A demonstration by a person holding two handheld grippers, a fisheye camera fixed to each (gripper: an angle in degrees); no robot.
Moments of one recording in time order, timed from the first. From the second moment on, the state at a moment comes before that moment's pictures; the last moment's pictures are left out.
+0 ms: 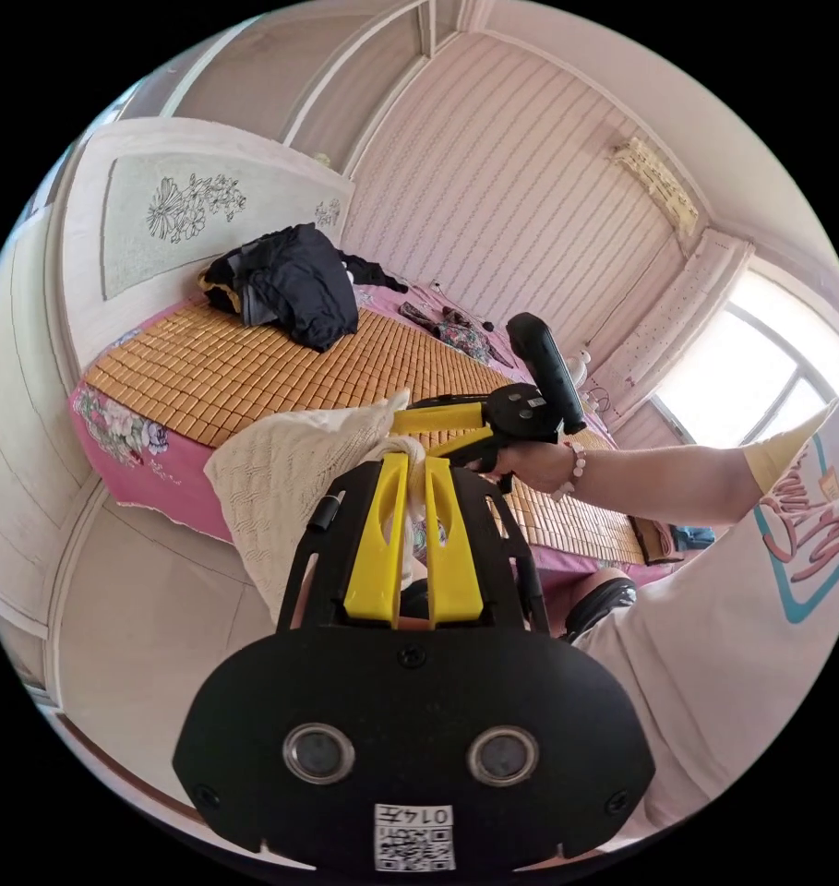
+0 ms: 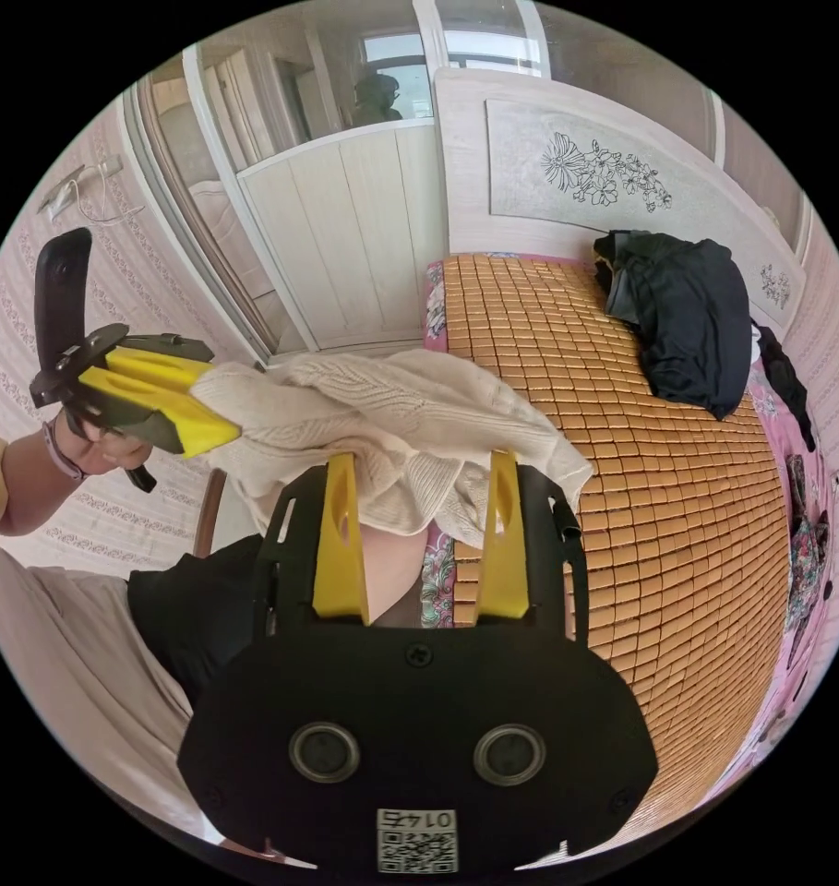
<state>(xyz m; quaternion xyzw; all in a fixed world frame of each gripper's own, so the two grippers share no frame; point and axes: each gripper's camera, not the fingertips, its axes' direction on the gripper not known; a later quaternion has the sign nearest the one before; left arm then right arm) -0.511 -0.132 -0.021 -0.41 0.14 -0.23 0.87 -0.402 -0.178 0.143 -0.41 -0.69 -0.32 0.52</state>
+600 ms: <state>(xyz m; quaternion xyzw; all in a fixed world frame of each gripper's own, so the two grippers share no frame) -0.426 -0.281 0.039 -0.21 0.24 -0.10 0.94 -0.211 -0.264 0.215 -0.33 -0.80 0.00 0.50</state>
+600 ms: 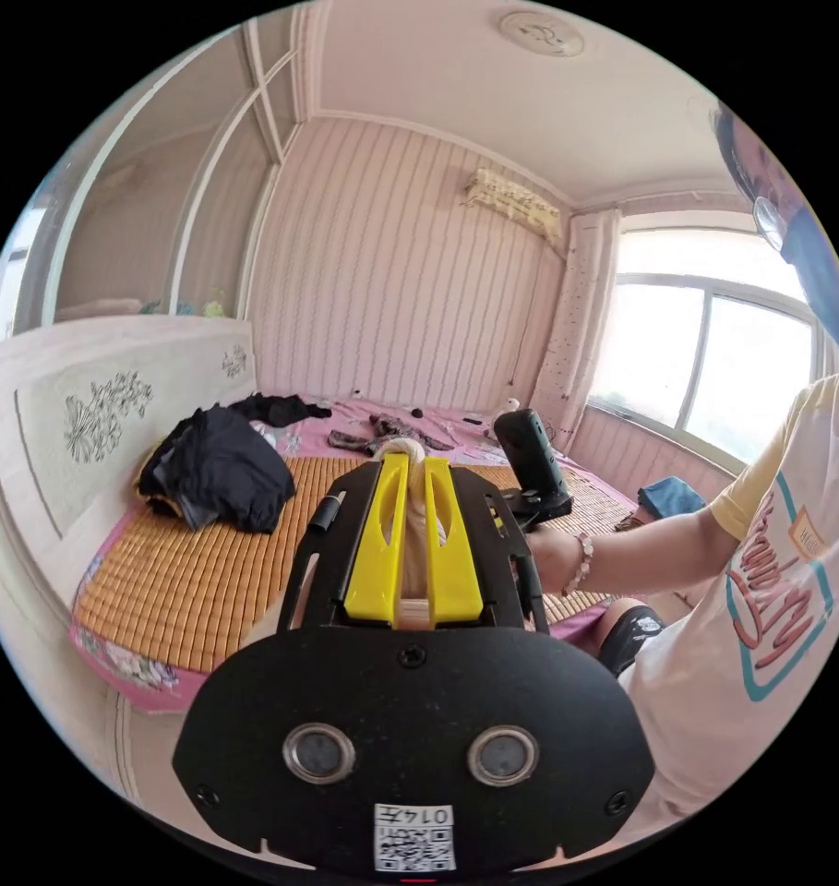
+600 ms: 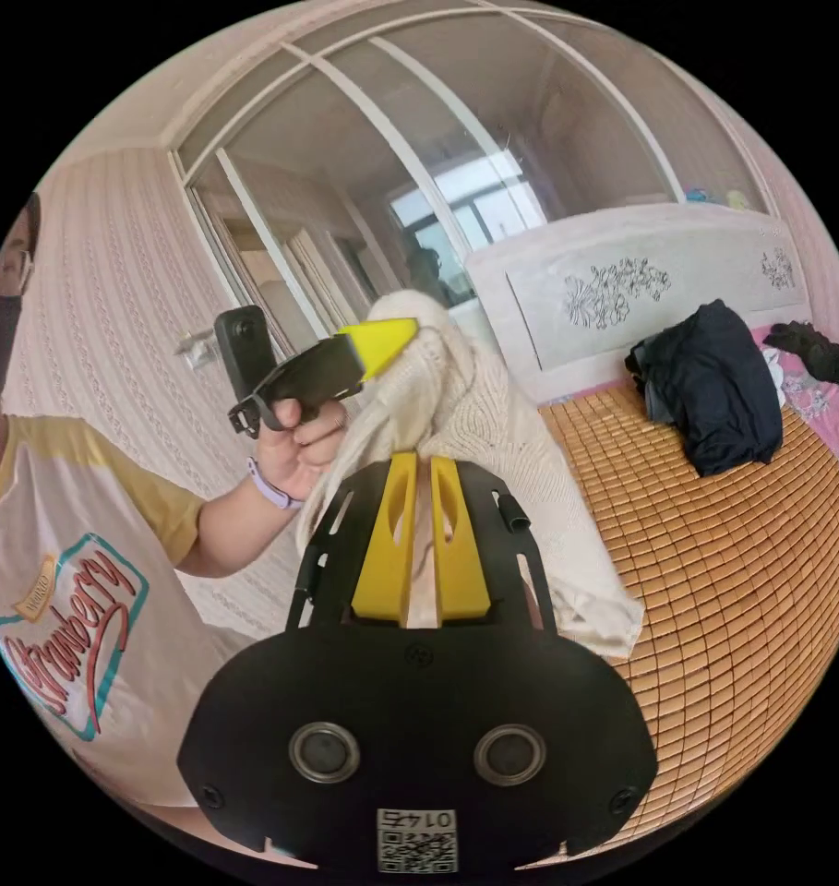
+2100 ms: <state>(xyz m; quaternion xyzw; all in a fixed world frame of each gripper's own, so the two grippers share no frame) -0.134 -0.001 0.369 -0.55 0.33 -0.22 0.73 0.158 -0.019 0.380 -0.65 -0.30 -0.04 0.69</state>
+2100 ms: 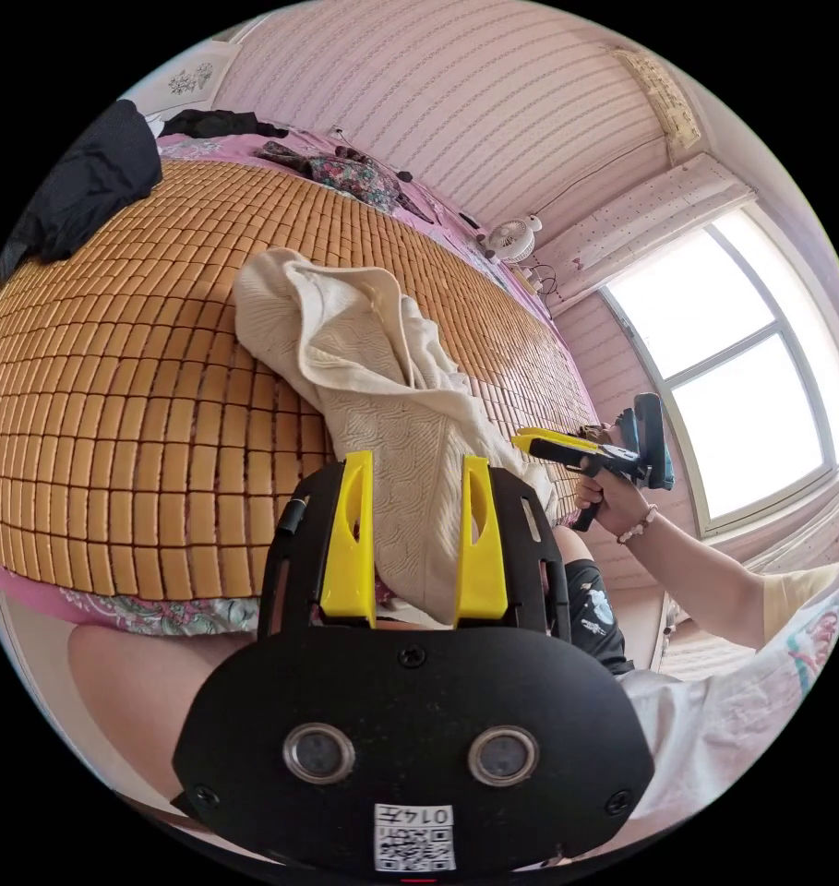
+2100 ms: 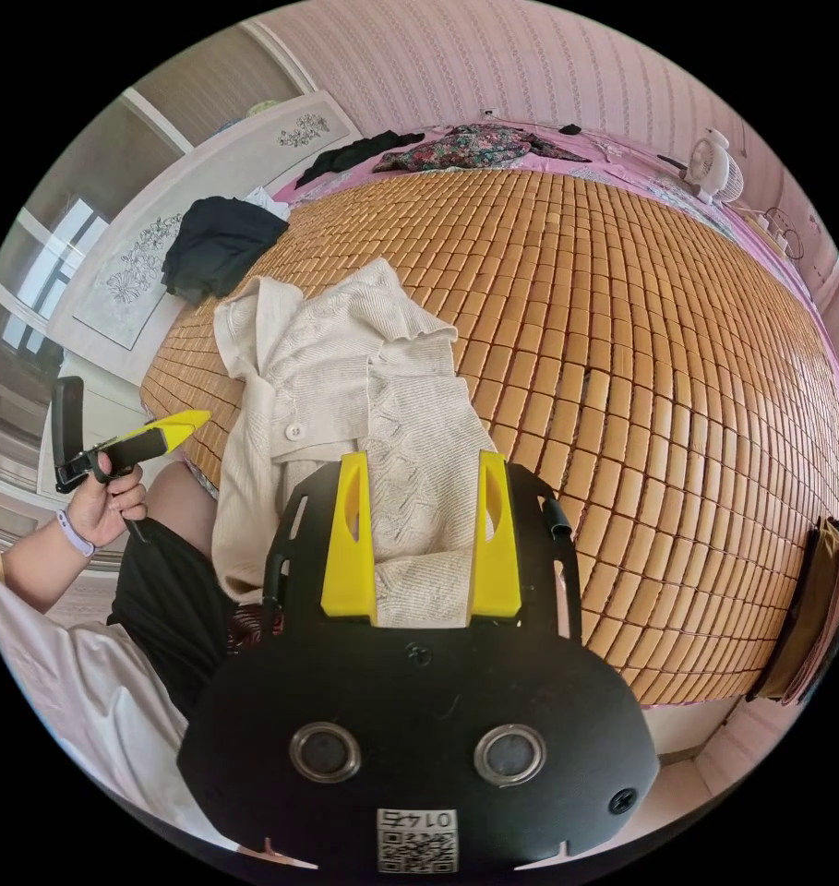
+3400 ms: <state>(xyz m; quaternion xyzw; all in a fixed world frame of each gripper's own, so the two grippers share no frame) -0.286 0.073 0.459 -0.57 0.26 -0.21 0.75 0.115 -0.062 0.413 -0.56 -0.45 -0.01 0.69</state>
